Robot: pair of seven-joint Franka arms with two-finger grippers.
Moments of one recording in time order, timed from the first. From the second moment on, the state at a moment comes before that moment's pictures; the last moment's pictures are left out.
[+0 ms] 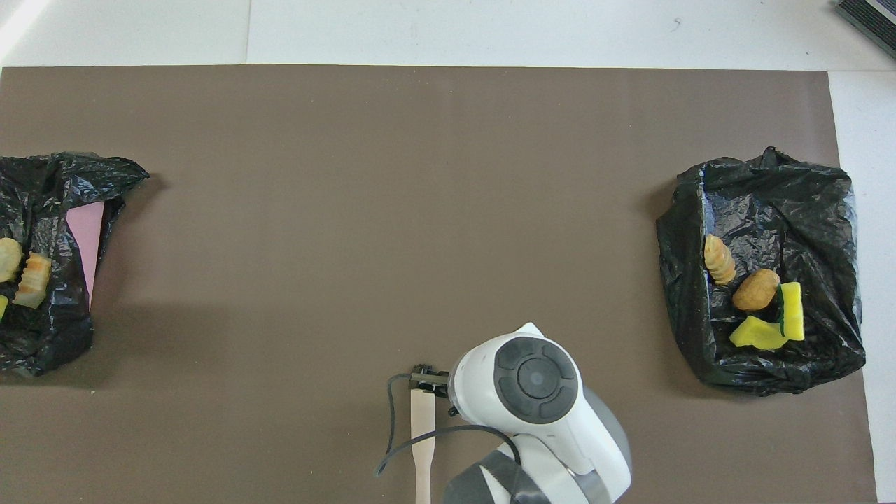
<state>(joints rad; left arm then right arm) 0.38 0.18 -0.04 -1.67 1.00 1.96 1.61 0.37 -0.04 0.32 -2.16 0.24 2.10 0.79</state>
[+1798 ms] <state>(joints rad) -0.14 0.04 -0.07 -1.71 0.06 1.56 0.18 -0.07 0.00 0.29 -1.57 -0.03 1.55 0.47</state>
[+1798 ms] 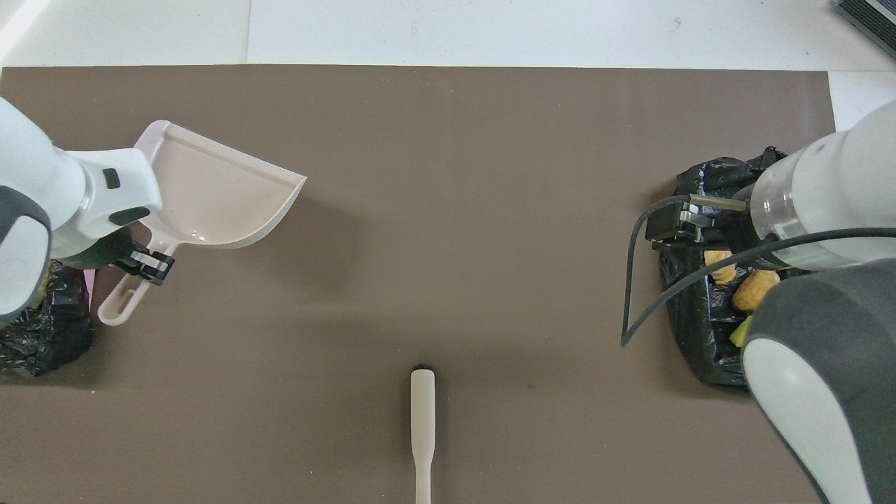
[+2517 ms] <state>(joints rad) -0.44 0.13 -0.07 -1.80 -0.09 1.84 -0.39 0.07 -0.02 0.06 -1.56 -0.03 1.51 0.30</state>
